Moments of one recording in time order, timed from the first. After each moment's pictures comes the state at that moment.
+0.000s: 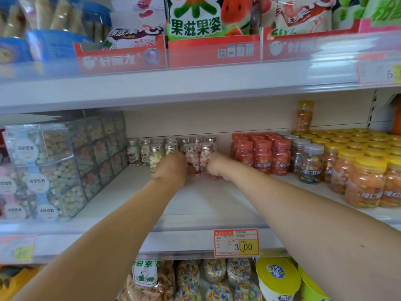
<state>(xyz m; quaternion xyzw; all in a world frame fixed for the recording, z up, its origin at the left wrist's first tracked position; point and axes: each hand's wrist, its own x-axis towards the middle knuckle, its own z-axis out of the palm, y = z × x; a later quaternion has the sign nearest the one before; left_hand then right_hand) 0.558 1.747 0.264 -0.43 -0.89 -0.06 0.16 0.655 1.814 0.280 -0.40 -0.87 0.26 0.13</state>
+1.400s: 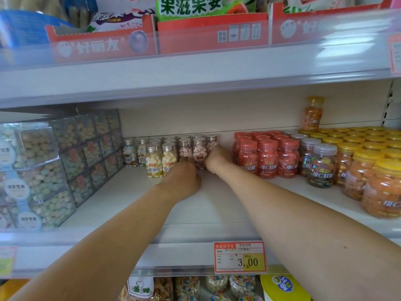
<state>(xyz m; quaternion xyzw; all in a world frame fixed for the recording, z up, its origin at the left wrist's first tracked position) 0.561 1.758 0.244 -0.55 -0.81 -0.17 0.12 0.614 1.866 0.256 -0.44 -0.80 0.27 0.30</state>
